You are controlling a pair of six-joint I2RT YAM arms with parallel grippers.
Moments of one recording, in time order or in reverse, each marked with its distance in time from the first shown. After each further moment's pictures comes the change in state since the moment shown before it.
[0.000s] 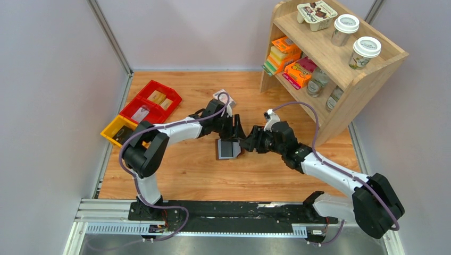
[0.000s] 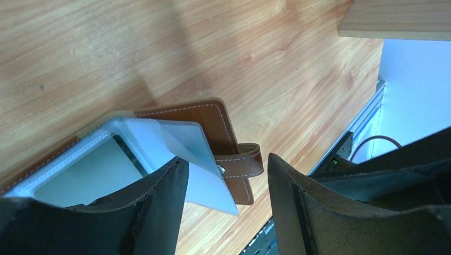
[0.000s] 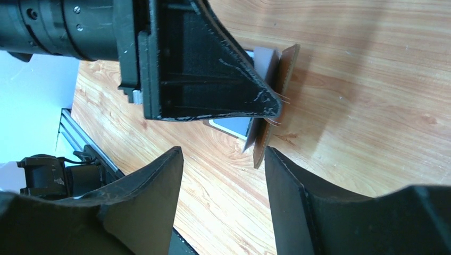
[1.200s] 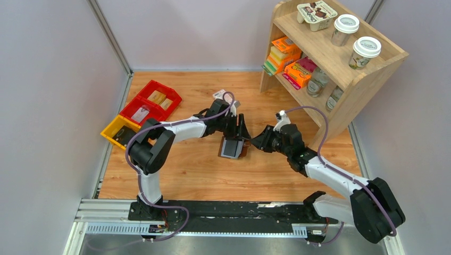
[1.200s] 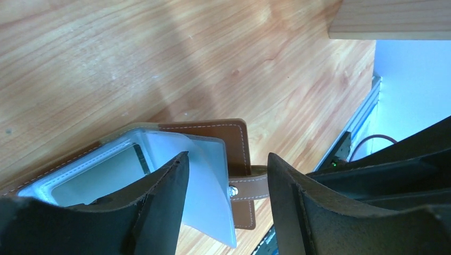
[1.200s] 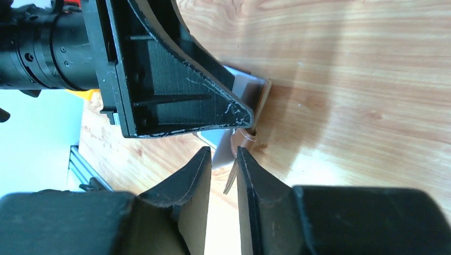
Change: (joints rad) left arm -0.018 0.083 0.056 0.059 0.022 0.012; right arm -0.100 -0.017 -0.107 0.130 0.000 0.076
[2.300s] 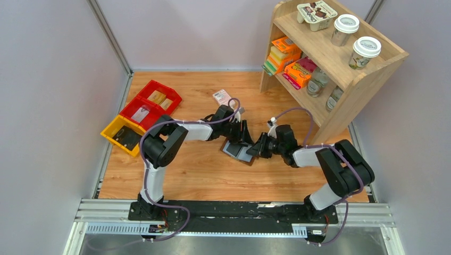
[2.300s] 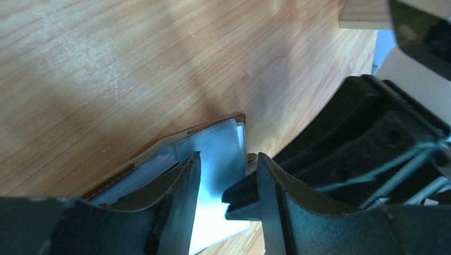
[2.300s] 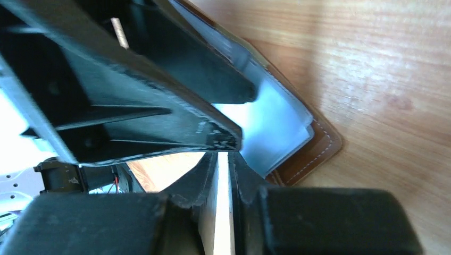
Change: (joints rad) left arm -0.022 0.148 0.002 0.150 0.083 -0.047; right arm -0.120 0.381 -0.021 0.240 -0.323 0.042
